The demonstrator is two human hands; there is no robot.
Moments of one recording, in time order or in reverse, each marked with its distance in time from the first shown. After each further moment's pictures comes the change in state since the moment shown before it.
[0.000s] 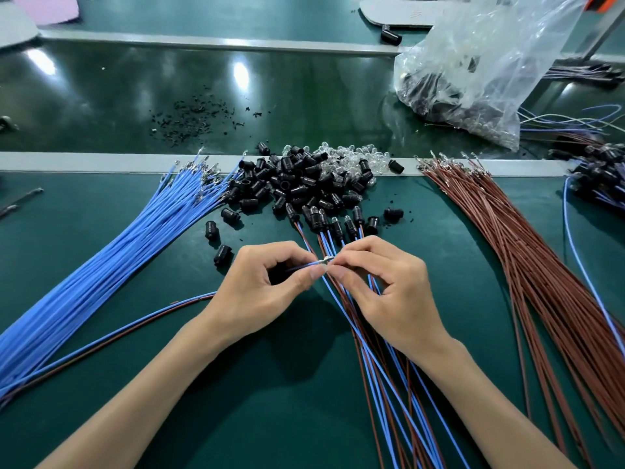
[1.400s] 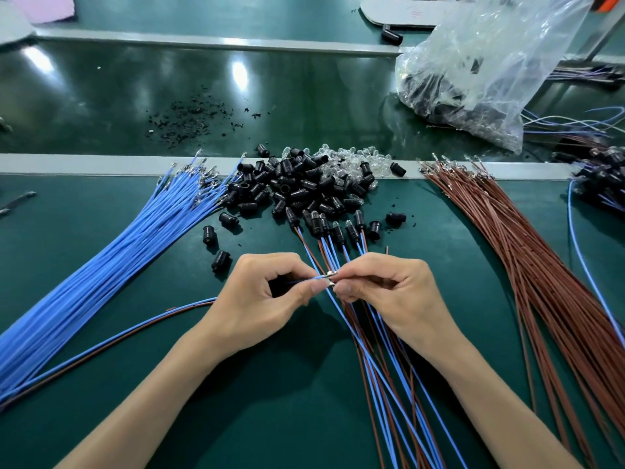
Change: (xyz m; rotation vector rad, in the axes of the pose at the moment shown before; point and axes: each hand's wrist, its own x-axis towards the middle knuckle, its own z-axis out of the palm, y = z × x) left_hand 0.000 -0.003 -0.001 0.068 -0.018 0.045; right_hand 0.004 0.006 -0.006 0.557 -0.152 0.365
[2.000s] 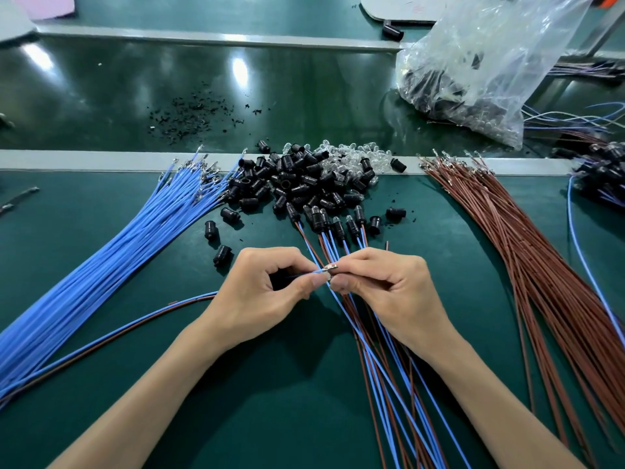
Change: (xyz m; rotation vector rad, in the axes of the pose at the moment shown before) left_hand 0.000 -0.001 0.000 -0.010 -0.004 -0.015; right_hand -0.002 0.005 0.002 -0.205 0.006 -0.192
